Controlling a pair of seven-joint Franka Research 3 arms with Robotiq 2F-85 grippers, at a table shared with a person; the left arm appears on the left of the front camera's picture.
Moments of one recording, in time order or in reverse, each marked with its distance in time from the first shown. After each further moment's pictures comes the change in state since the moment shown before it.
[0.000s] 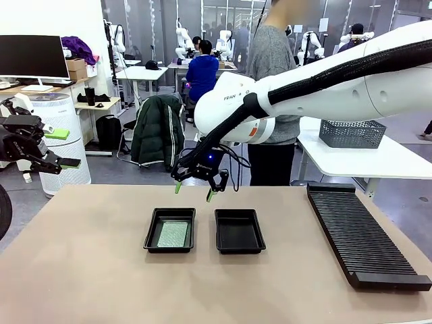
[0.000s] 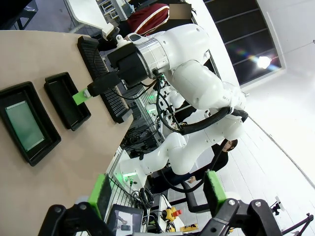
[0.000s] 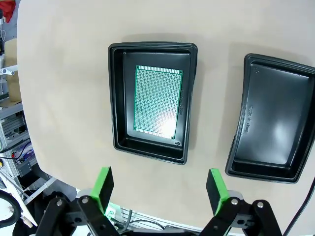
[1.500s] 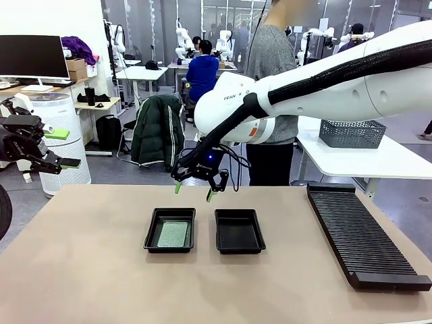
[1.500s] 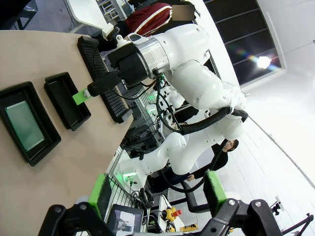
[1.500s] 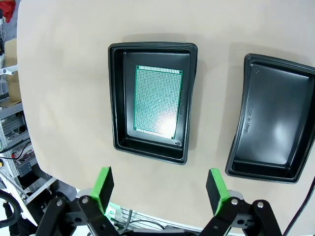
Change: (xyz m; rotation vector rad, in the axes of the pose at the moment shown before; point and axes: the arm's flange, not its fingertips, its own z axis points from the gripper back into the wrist) left arm 0.000 0.000 0.000 0.000 0.000 0.000; right arm 0.000 0.000 0.000 0.000 0.000 0.000
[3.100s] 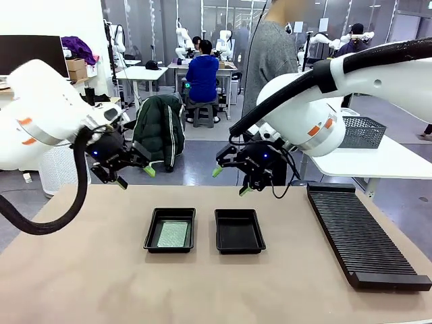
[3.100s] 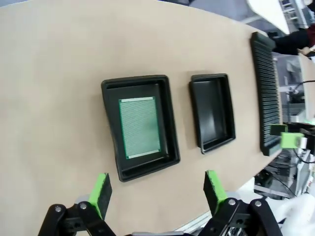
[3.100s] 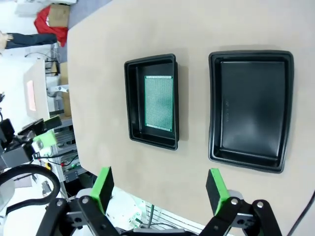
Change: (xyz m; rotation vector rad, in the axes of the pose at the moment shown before) left arm 0.059 0.024 -0.186 0.955 0.091 0.171; right arm -0.043 -0.126 0.066 0.319 -0.147 -0.086
